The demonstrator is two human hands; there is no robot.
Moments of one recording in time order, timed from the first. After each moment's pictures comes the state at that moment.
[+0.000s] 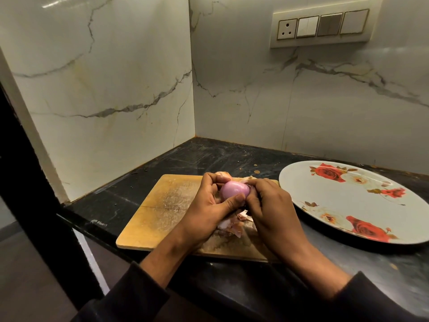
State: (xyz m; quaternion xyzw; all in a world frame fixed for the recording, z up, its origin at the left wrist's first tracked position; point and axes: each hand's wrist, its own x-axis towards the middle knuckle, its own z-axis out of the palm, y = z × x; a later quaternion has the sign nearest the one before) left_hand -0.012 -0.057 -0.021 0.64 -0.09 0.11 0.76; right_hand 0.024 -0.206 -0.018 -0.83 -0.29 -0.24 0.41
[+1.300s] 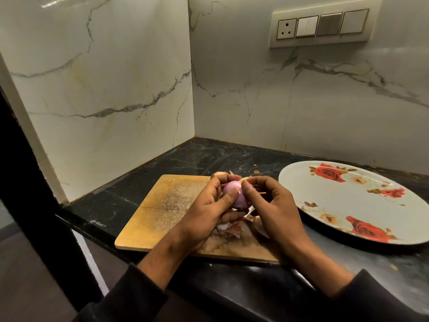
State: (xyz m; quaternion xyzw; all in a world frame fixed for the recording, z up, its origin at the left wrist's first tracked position) left_hand -0.016 -0.059 -0.016 0.60 -0.09 0.04 0.79; right_hand 0.025 -0.209 -0.020 -0.72 -0.22 -0.08 0.65
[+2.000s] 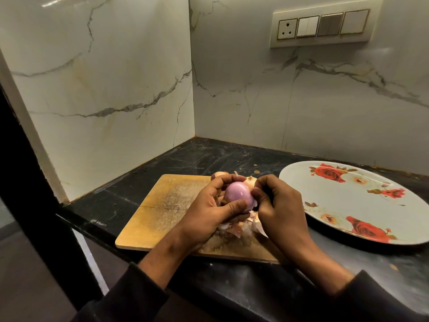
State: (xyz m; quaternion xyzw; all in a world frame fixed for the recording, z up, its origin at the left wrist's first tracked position) left_hand -0.018 -0.057 -0.017 0.65 -0.12 0.06 0.75; right_hand 0.027 -0.213 -0.019 -0.81 -0.25 -0.25 0.47
